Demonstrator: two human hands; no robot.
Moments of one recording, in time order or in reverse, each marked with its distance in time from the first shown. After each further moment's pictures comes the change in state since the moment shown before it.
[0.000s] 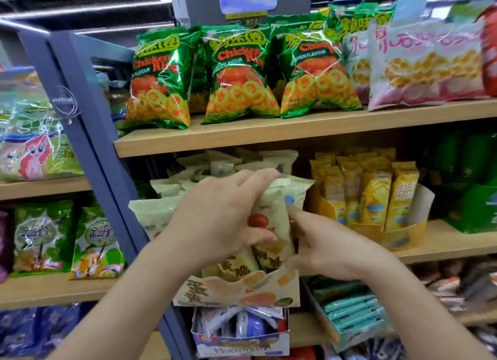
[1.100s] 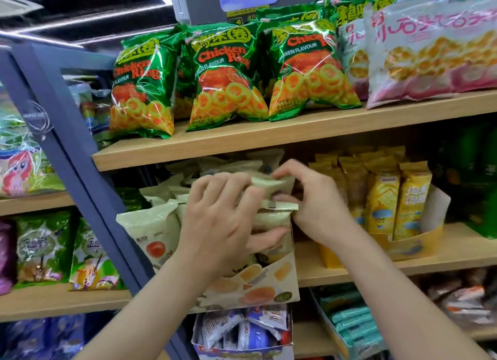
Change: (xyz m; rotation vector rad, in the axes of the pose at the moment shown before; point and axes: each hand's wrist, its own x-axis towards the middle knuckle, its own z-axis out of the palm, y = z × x) left_hand 0.024 -0.003 0.062 0.293 0.521 0.087; right_hand 0.051 0.014 -0.018 0.190 0.540 -0.234
